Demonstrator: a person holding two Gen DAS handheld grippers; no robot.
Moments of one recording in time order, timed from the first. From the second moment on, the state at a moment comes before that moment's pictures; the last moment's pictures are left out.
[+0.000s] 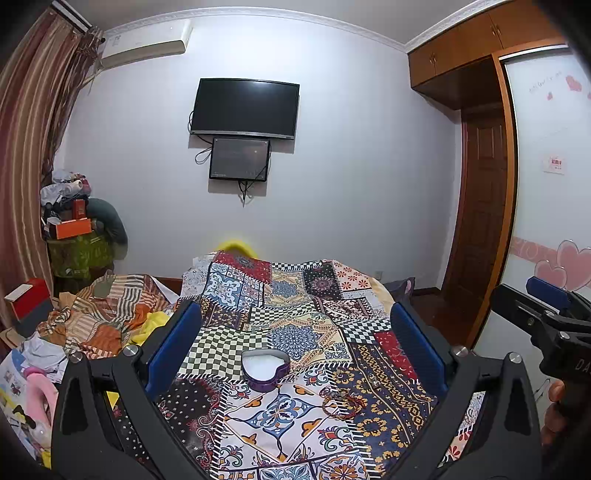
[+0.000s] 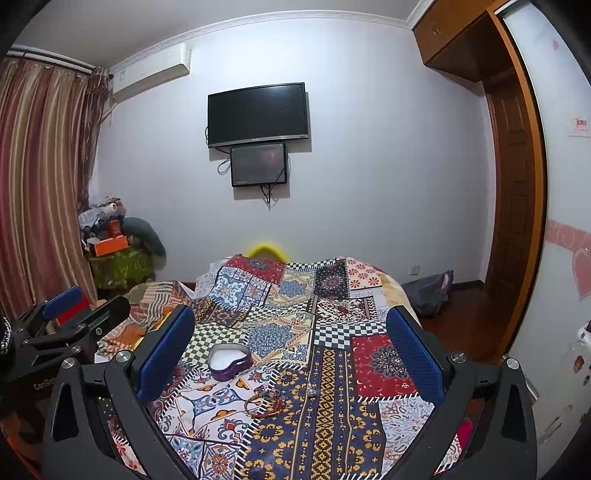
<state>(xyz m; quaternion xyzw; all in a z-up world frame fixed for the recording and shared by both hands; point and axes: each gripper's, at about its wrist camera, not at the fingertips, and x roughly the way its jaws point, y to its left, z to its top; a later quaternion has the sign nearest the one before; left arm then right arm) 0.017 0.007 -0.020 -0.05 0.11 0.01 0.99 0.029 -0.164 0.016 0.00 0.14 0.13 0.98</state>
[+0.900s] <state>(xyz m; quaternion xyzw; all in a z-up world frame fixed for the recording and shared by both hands) 0.109 0.025 -0.079 -0.06 0.22 0.03 0.97 0.094 -0.175 -0.039 0.00 0.24 0.10 0.97</state>
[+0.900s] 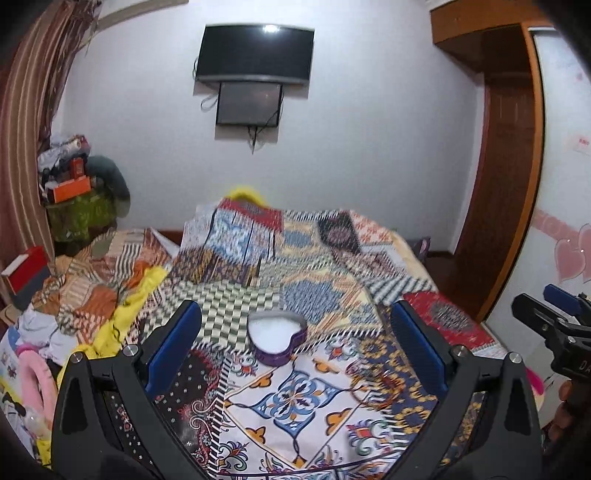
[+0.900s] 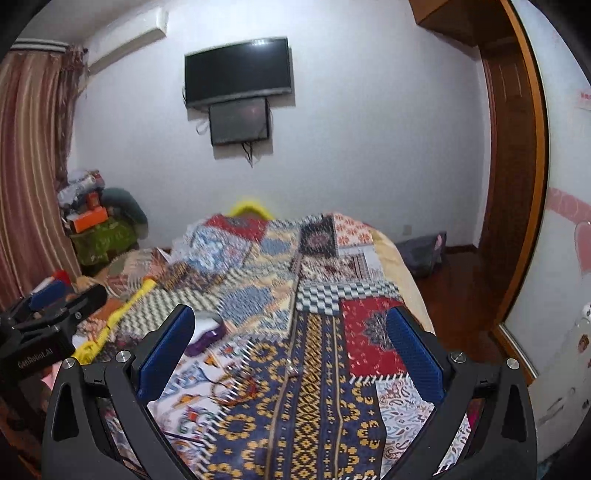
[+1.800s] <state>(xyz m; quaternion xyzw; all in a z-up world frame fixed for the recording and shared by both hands) 0.198 0.001 -0.186 -0.06 0.40 -0.07 0.91 0.172 -0.181 -0.138 -0.02 0.42 0.16 0.89</state>
